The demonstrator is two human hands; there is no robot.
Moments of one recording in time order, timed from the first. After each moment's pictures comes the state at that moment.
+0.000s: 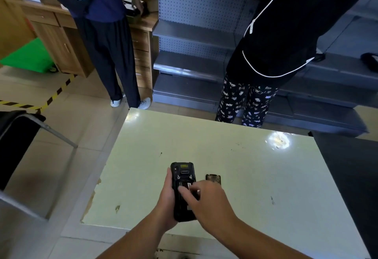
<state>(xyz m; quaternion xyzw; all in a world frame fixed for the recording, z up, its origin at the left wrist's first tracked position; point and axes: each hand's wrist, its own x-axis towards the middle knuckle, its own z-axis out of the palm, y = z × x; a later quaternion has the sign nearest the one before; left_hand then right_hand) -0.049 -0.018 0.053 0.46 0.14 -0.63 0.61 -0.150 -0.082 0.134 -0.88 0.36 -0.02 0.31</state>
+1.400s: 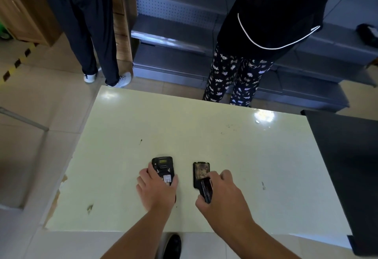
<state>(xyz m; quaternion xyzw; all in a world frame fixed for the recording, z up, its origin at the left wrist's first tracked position) -0.061 -0.062 -0.063 0.95 -0.17 -0.19 0.20 -0.179 -0.125 0.112 -0.85 0.48 0.09 0.21</state>
